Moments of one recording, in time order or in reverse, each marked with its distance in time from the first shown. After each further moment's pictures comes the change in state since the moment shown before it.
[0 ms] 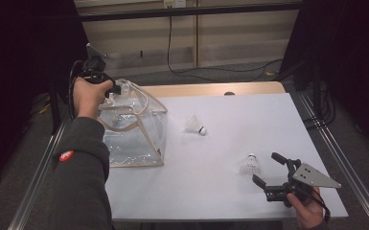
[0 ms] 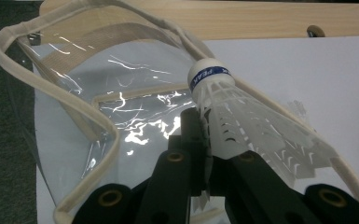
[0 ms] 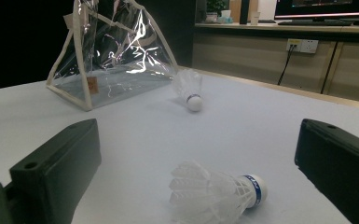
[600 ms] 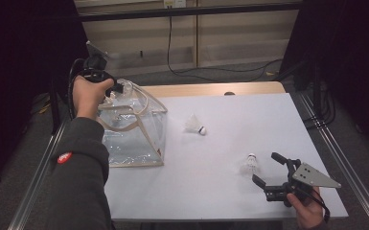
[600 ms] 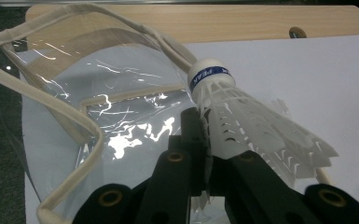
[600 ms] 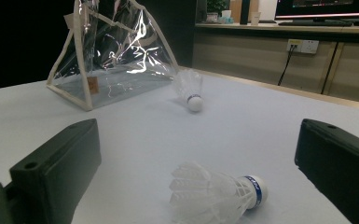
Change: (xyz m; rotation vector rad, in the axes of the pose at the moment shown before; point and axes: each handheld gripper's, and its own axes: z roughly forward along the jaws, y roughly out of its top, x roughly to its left) left arm -0.009 0.000 -0.009 -0.016 -0.036 0.018; right arm 0.000 0.000 0.001 -0.002 0.003 -0.004
